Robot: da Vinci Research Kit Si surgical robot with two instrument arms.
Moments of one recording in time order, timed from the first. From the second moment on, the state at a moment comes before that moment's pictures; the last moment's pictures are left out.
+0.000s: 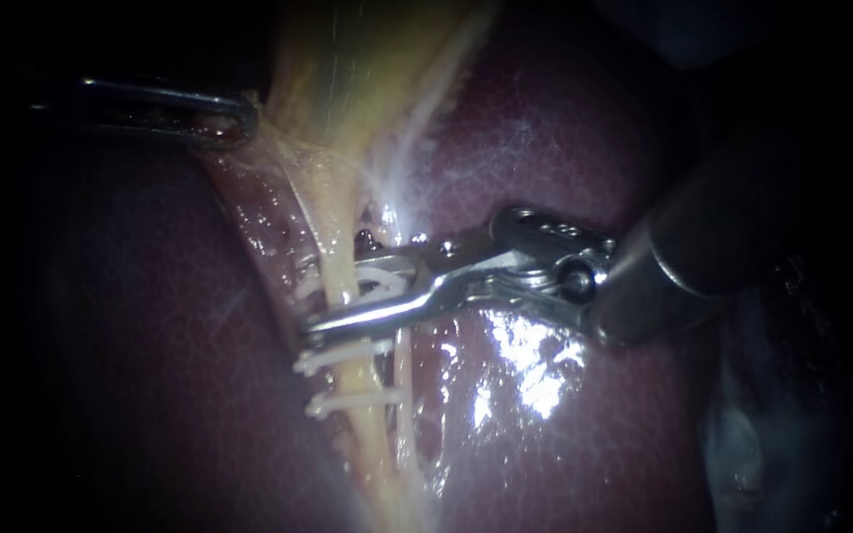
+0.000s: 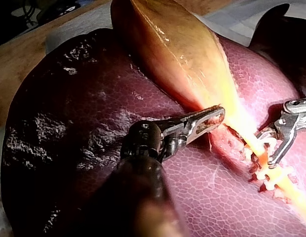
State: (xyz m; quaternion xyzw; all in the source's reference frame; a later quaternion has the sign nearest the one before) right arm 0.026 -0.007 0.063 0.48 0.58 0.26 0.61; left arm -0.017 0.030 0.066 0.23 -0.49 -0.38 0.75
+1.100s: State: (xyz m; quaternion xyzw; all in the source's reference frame) right arm 0.026 -0.004 0.059 0.49 0.60 0.27 0.57; left arm -0.017 0.030 0.066 0.23 -0.49 -0.38 0.75
